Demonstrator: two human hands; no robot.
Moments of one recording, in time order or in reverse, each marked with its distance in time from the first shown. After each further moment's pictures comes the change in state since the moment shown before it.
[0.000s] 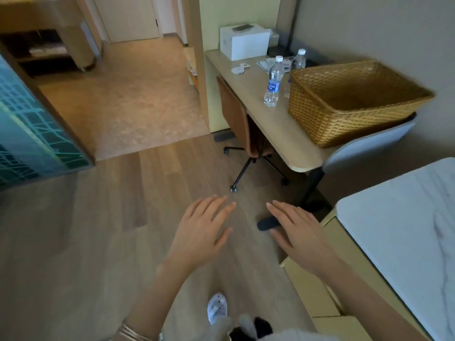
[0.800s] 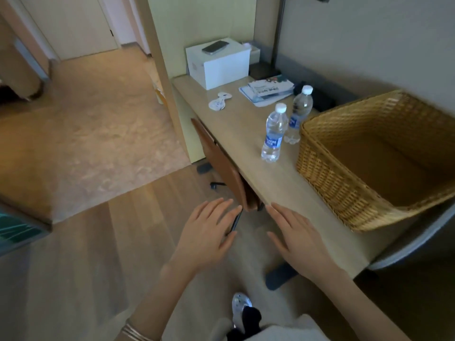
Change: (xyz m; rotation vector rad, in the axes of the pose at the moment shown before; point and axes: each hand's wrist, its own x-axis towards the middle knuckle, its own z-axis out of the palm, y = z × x) left_hand 0.375 -0.210 0.079 -0.042 -0.052 0.178; right_hand 0.366 0.149 0.058 0.075 0.028 0.192
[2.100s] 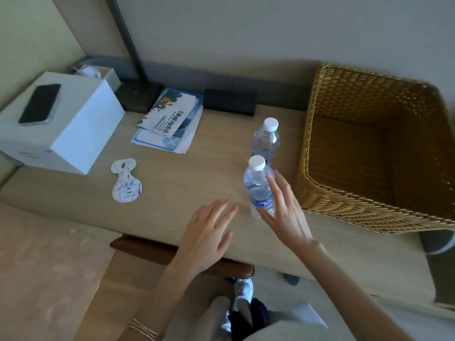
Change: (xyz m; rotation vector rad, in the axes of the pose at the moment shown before) left_hand 0.374 -0.231 0.117 -0.267 -0.148 0.751; right_hand 0.309 0.090 0.081 0.021 0.514 0.731
